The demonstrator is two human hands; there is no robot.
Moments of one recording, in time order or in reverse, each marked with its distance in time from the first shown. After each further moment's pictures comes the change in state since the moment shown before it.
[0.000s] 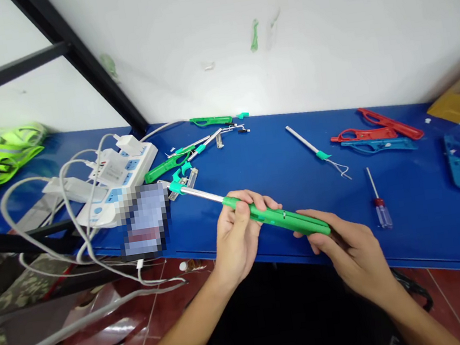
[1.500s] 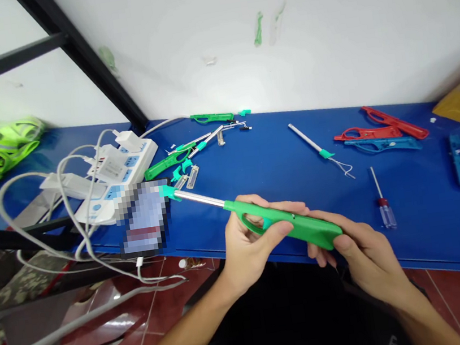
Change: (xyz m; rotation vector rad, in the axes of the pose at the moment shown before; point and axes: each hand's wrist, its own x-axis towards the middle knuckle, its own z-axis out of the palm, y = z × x) left_hand -0.013 0.001 0.008 0.235 -0.120 -0.006; right_hand -0.003 0.003 -0.007 0.418 -0.172 0.089
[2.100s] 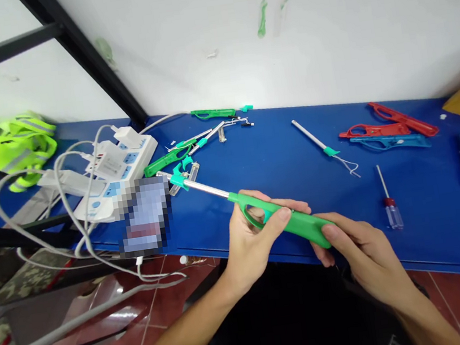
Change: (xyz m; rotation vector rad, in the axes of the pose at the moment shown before) left_hand 0.005 -0.005 0.001 0.016 0.078 -0.081; right_hand 0.010 -0.015 0.007 -0.097 0.045 0.154
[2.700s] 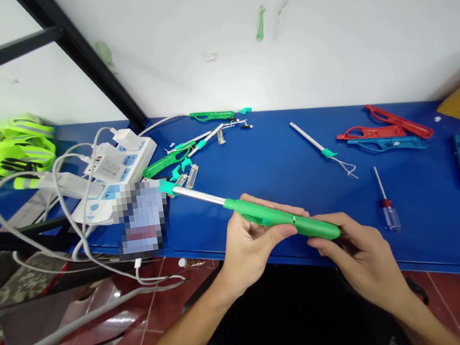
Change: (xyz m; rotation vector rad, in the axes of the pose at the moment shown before) left_hand 0.001 0.002 -0.006 -0.006 -0.030 -0.036; right_hand -0.004 0.010 0.001 -0.261 0.152 -0.144
